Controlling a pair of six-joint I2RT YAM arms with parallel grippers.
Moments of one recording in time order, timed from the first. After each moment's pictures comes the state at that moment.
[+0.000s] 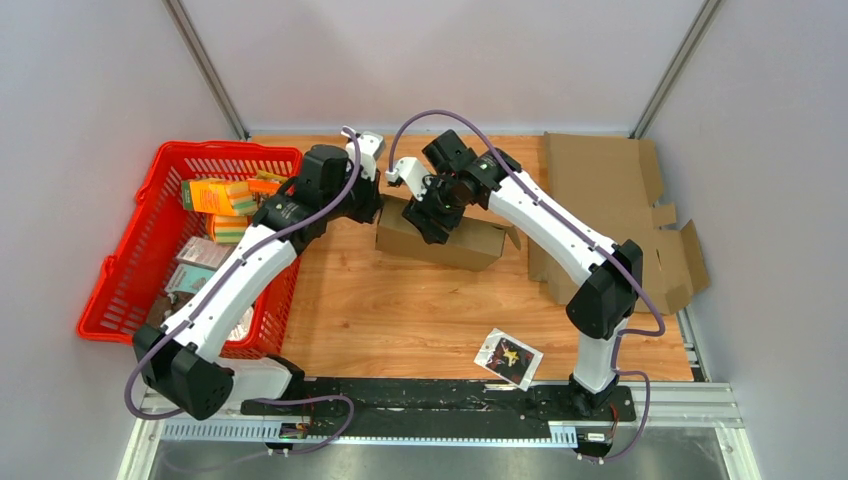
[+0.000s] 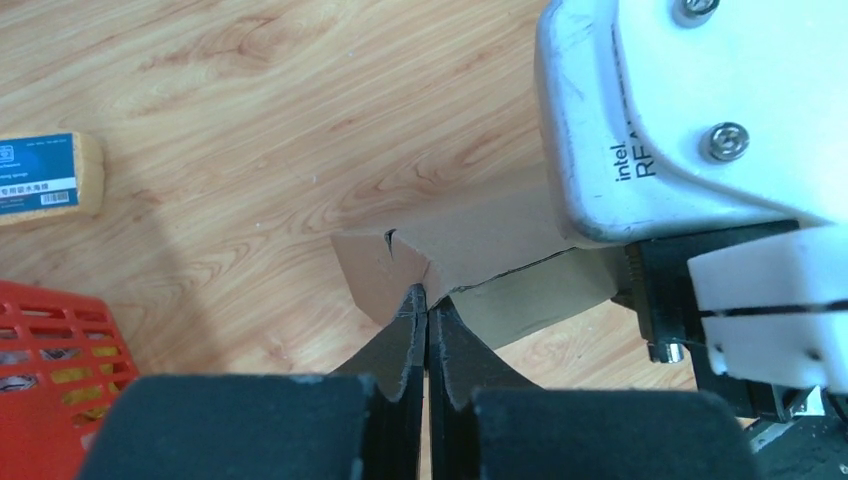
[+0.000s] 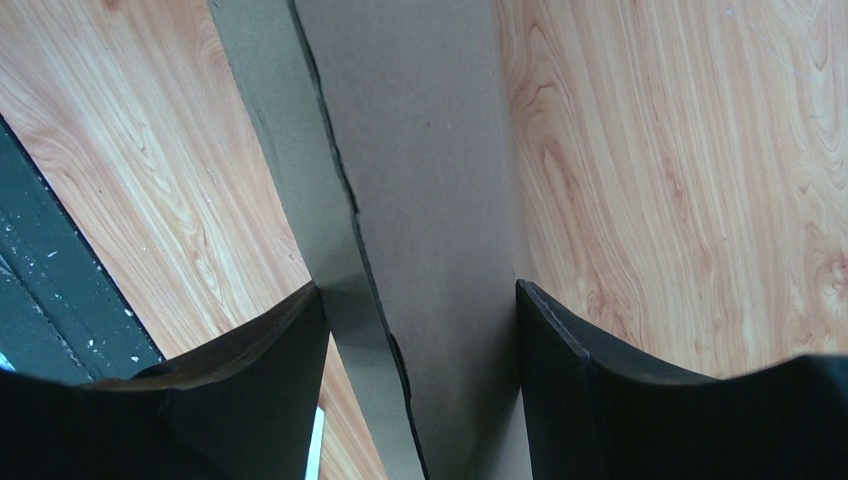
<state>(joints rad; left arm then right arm) -0.50 1.27 1.29 -0.57 0.10 -0.07 0.74 1.87 1.91 -1.07 -0.23 -0.39</state>
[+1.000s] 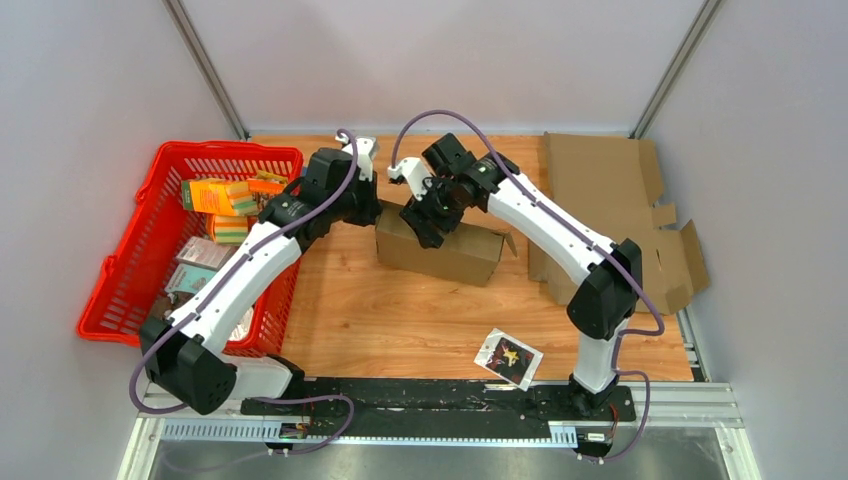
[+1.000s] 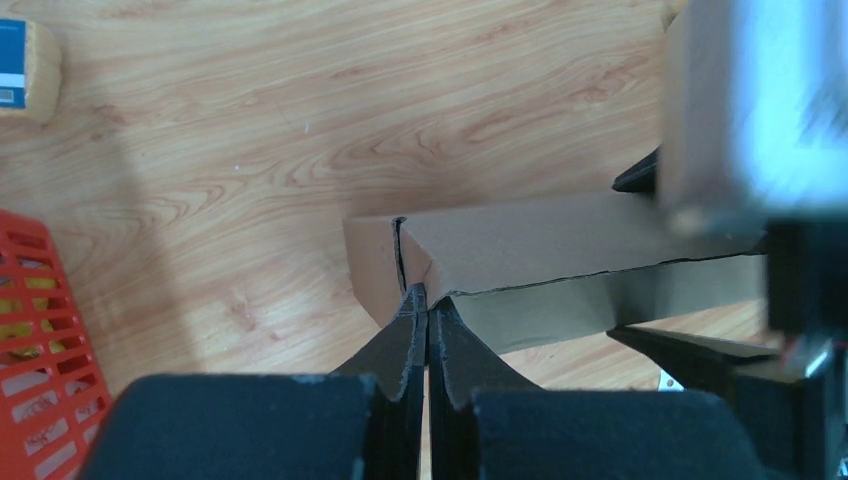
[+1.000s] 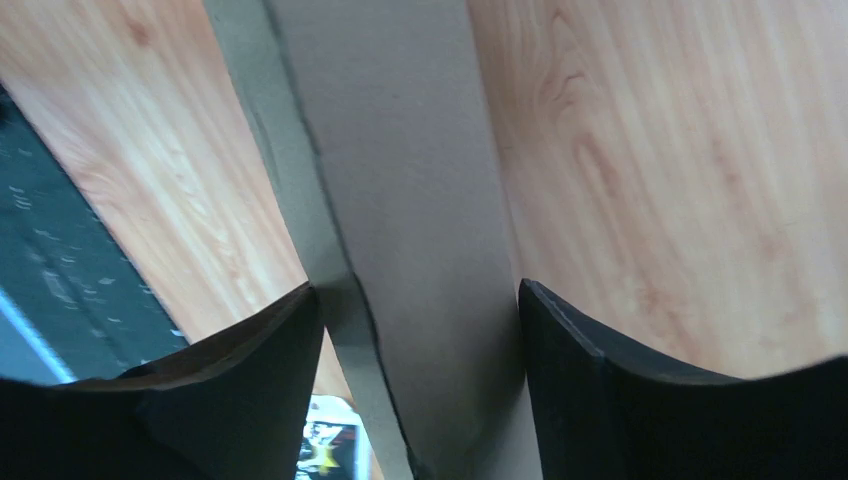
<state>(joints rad) -0.50 1.30 1.28 -0.61 0.04 -0.24 0.74 1.87 1.89 -1.05 -0.22 -0.31</state>
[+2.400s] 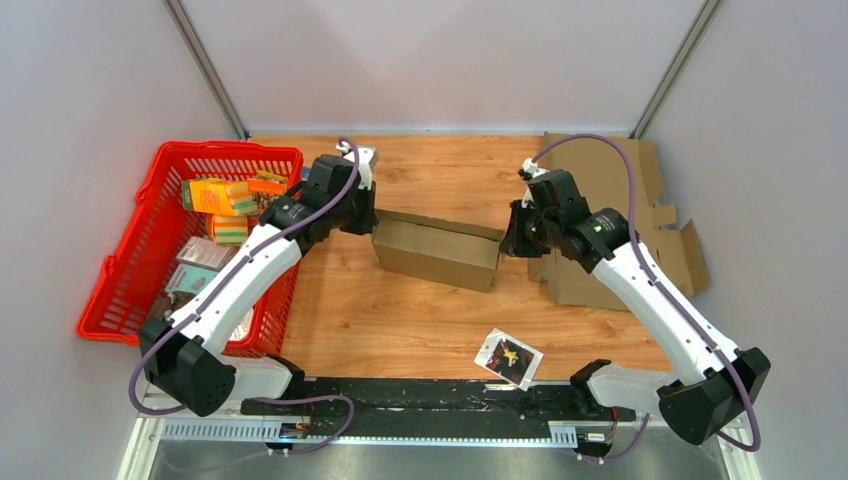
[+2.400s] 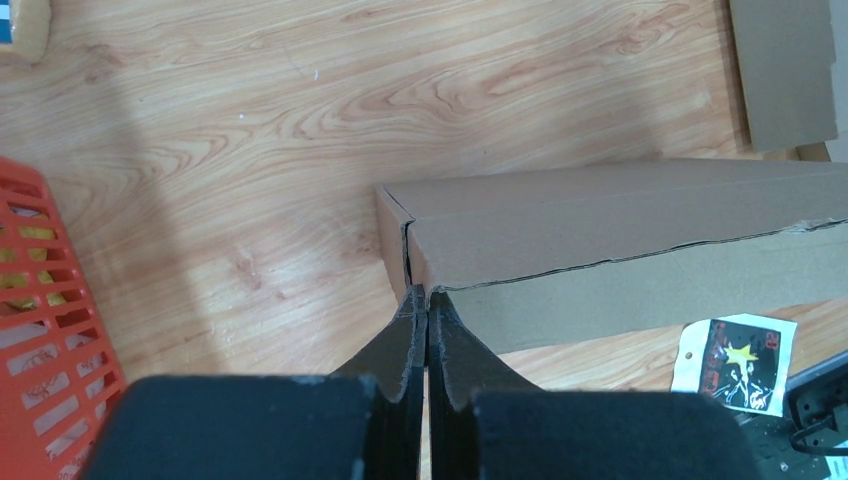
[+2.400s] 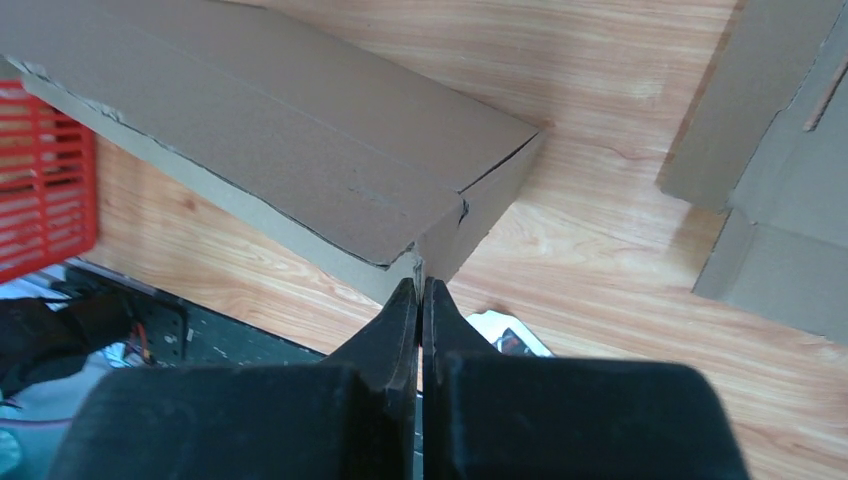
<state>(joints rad) -0.50 1.30 1.25 -0.67 0.03 -0.24 0.54 1.20 1.26 -0.90 -0.06 0.47</state>
